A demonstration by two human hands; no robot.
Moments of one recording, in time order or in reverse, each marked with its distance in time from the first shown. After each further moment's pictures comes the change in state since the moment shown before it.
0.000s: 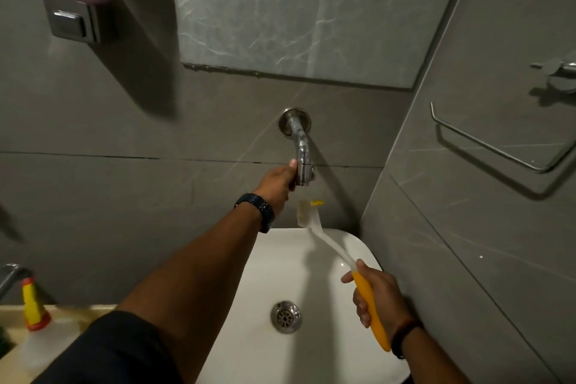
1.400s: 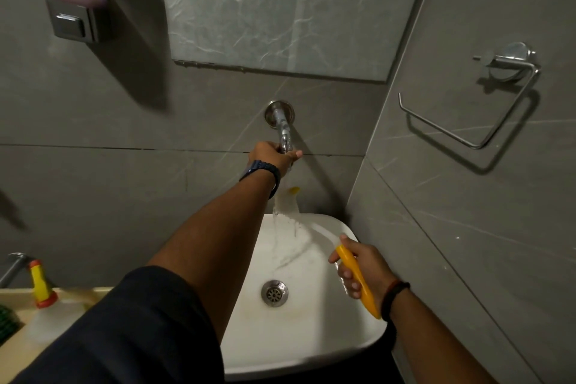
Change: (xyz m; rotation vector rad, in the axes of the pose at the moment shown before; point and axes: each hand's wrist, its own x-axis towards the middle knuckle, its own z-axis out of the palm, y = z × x) left_hand -0.005 0.031 0.024 0.298 0.268 -0.021; right_hand -0.036 -0.031 -0.011 0.024 -0.118 0.120
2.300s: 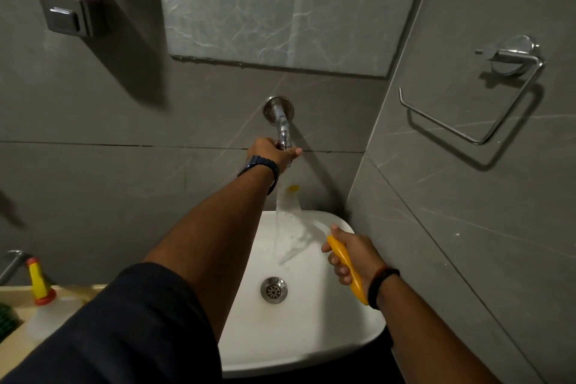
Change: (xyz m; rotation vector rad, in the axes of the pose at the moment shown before) left_hand 0.003 -0.001 0.001 0.042 0.000 -0.008; right_hand 0.007 -0.012 0.018 0.012 0.086 0.008
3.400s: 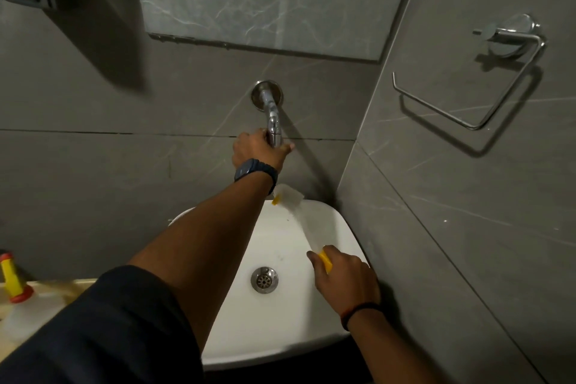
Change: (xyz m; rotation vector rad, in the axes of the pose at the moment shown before) left_hand -0.006 -0.020 0.017 0.235 0.214 0.125; right_hand -0.004 0.067 0.002 -1.188 0.505 -0.714
